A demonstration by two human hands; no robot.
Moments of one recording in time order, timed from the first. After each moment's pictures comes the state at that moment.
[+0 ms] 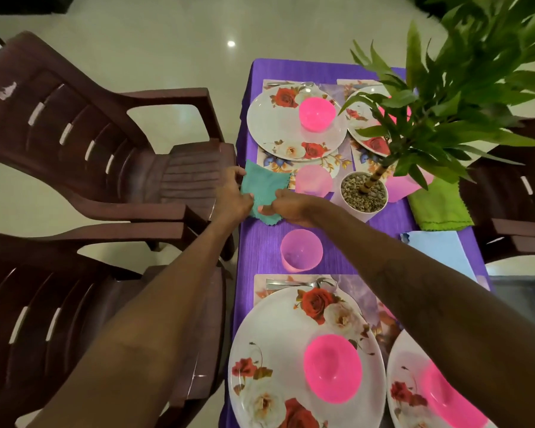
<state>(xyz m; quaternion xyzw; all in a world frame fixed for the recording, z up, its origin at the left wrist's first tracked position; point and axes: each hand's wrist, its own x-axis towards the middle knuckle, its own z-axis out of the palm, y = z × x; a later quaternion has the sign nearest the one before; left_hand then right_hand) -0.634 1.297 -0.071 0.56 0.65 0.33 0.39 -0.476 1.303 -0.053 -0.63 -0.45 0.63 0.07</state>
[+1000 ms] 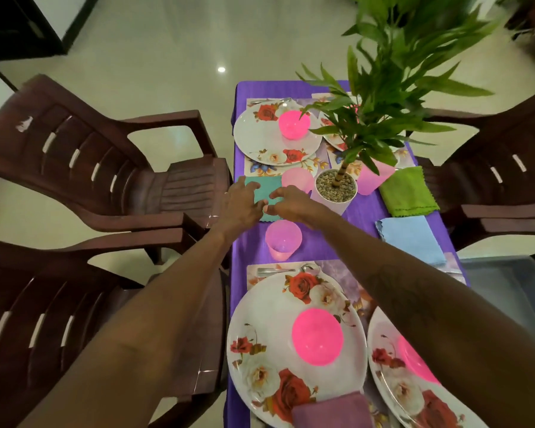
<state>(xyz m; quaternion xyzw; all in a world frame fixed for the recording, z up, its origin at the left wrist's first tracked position) -0.605 1.261 -0.041 0.76 0.60 0.15 0.20 -0.442 1.239 0.009 -0.68 -0.57 0.44 0.12</state>
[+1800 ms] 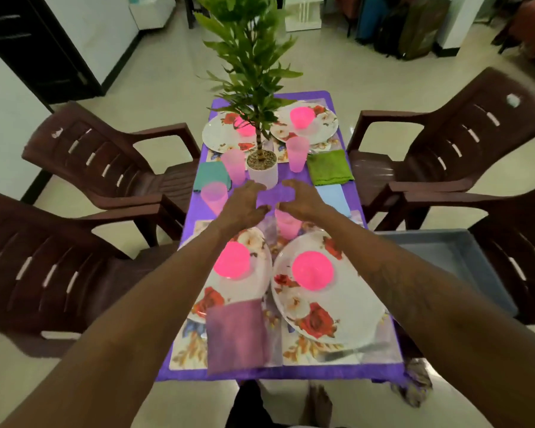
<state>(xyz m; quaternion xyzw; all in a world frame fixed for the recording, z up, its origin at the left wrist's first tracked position) -0.412 1.020 0.057 0.79 0.56 0.14 0.20 -0.217 1.014 0.059 -0.64 -0.67 0.33 0.19</state>
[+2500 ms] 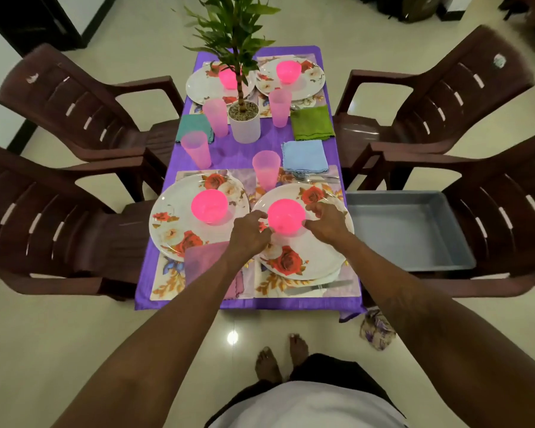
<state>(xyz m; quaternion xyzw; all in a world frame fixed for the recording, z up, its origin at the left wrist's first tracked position) -0.347 0.828 -0.016 0.66 0.65 0.17 0.33 -0.126 0.840 -0.029 -0.72 -0.55 0.37 0.21</state>
